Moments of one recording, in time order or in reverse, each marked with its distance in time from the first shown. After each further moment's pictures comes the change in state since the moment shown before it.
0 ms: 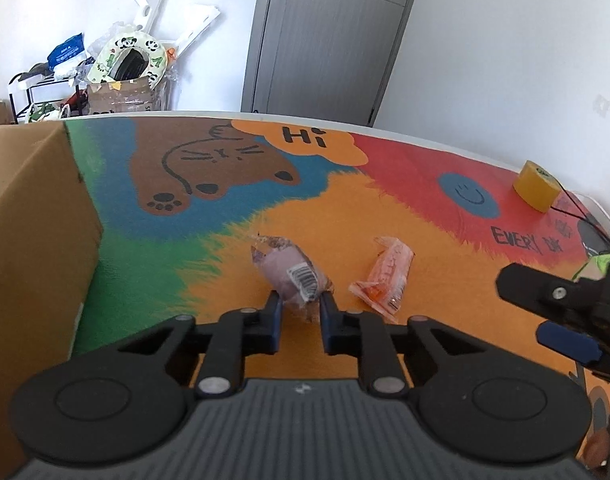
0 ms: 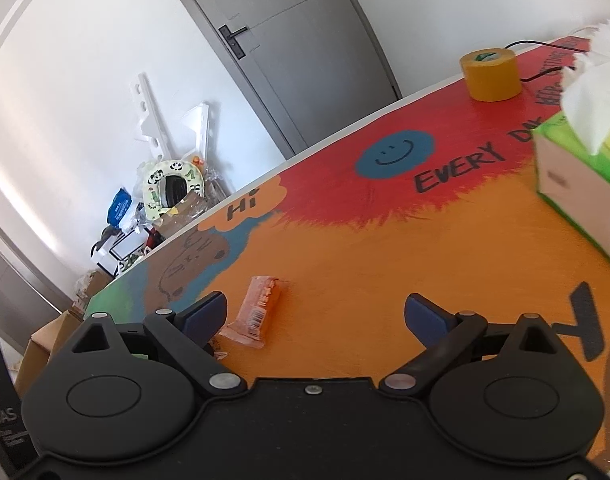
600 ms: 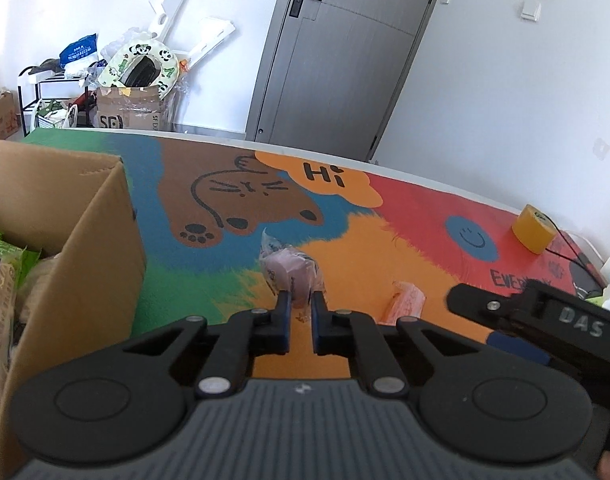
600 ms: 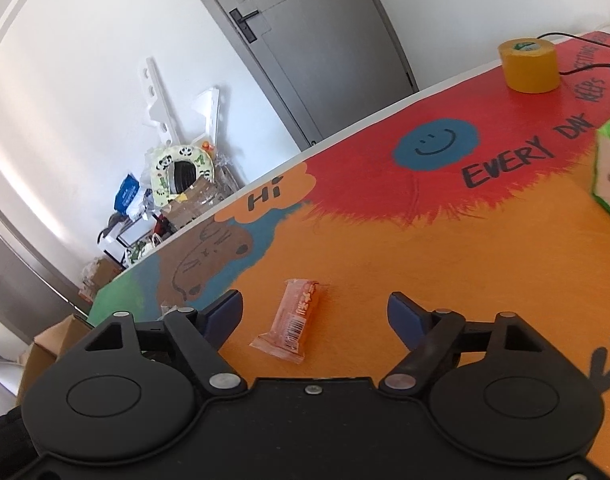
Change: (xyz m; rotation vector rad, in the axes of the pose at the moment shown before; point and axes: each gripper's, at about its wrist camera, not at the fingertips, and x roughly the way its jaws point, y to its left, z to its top) left arm -0.017 0.029 0.016 -0.070 -0.062 -0.035; right arm 0.029 0.028 0.007 -0.016 0.048 0.020
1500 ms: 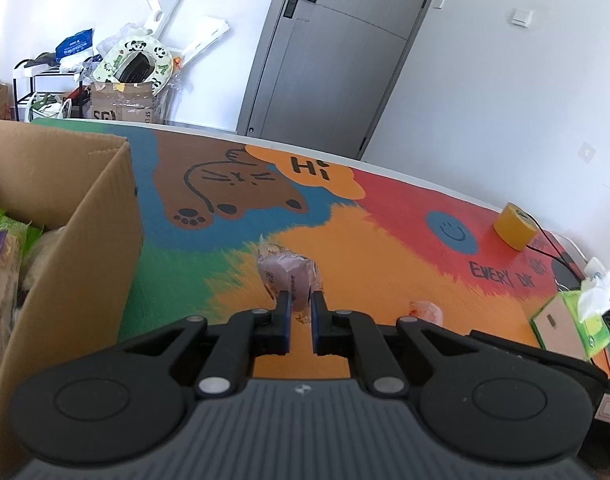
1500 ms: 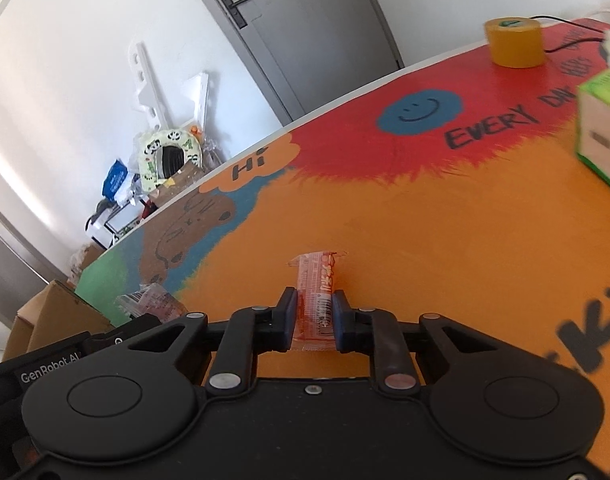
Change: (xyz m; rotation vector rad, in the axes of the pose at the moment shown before) left arm -0.023 -0.005 -0.015 -0.012 -0.003 -0.039; right arm -0.011 -0.010 -0.027 0.008 0.026 -0.036
